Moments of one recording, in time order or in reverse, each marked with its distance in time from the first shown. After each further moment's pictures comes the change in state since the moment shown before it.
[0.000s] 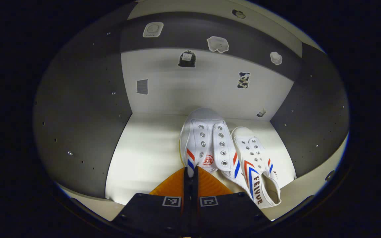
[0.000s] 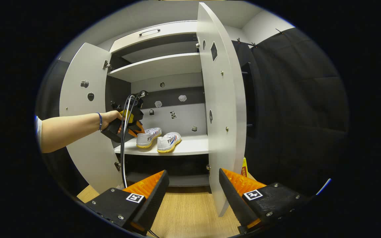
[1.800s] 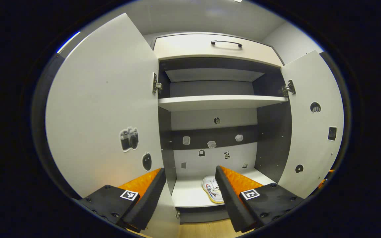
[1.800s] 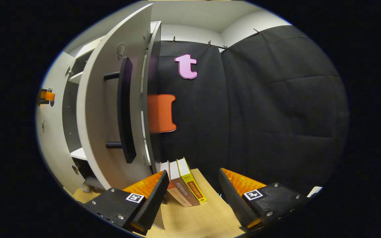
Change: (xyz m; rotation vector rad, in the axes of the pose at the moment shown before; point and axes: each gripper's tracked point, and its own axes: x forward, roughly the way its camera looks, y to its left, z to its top) left arm -0.378 0.026 0.009 0.164 -0.844 0.105; right arm 0.053 -0.197 0.023 -0.016 -0.067 -0.223
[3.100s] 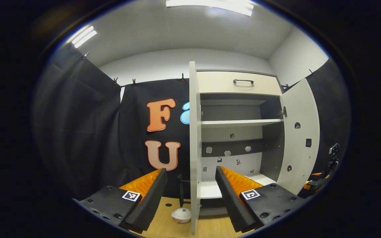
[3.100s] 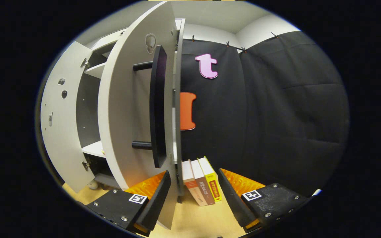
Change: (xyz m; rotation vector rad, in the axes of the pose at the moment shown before) left arm -0.175 0.105 0.024 -0.034 -0.113 0.096; right arm -0.012 0.094 -0.004 -0.050 0.004 0.123
